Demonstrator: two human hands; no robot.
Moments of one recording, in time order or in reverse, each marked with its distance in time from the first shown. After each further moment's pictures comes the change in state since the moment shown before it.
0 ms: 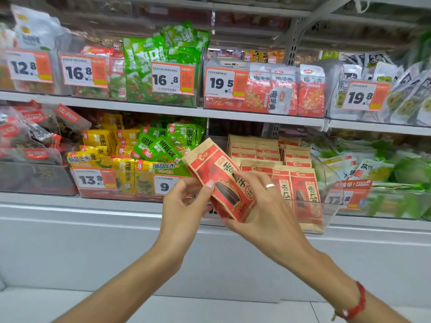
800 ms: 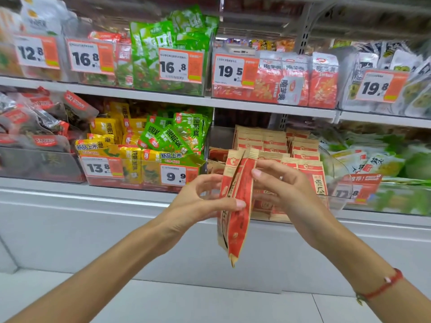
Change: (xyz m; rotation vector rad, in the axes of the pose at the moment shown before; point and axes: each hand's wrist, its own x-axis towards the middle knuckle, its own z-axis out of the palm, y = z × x) left_hand 0.007 -0.001 -0.021 0.133 -0.394 -0.246; right_hand 0.010 -0.002 -0.022 0.928 -0.094 0.332
